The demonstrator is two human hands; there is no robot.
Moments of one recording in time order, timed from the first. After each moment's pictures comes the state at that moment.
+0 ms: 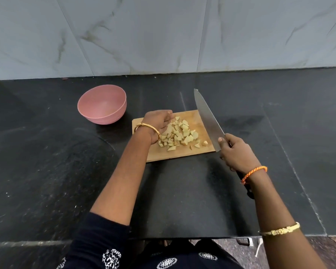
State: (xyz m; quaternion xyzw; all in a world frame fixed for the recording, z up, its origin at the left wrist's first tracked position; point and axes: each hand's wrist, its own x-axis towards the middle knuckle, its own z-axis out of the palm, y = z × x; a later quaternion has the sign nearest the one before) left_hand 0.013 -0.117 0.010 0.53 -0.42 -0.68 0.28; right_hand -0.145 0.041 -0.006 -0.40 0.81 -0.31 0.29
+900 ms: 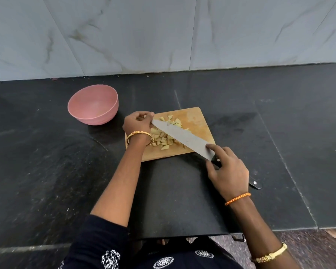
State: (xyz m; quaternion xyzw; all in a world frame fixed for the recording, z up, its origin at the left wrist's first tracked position) left_hand 0.021 -0.116 -0.021 0.62 -0.48 -0.44 0.44; right_hand -0.113 0.080 -0.038 -0.48 0.83 -0.29 0.02
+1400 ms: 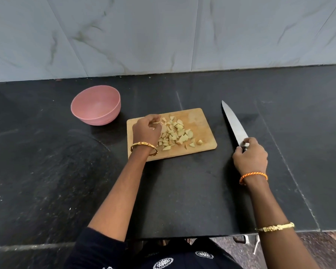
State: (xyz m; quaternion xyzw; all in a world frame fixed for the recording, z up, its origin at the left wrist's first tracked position) left_hand 0.027 -0.096 -0.022 0.56 -0.68 -0.32 0.34; right_hand -0.168 0.059 -0.036 -0.25 0.91 -0.32 0.12
